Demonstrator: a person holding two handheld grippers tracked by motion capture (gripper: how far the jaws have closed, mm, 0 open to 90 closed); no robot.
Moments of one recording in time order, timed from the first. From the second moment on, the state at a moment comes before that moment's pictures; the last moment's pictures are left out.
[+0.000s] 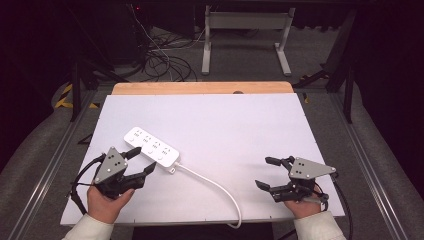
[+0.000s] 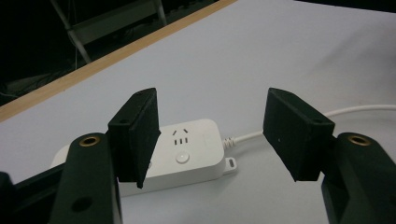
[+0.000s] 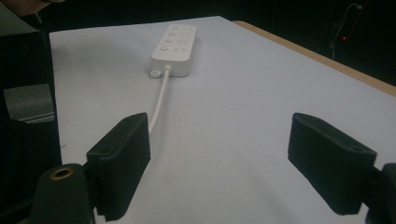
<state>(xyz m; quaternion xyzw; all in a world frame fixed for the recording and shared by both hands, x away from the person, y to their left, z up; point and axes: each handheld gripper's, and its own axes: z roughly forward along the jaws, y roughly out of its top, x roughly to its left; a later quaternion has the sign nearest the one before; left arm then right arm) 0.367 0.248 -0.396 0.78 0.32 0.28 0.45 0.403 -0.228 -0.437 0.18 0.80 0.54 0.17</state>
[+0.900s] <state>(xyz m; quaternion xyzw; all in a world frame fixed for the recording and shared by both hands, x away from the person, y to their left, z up) 0.403 0.244 -0.368 0.84 0.32 0.17 0.41 0.402 -0.226 -0.437 0.17 0.81 0.54 0.17</state>
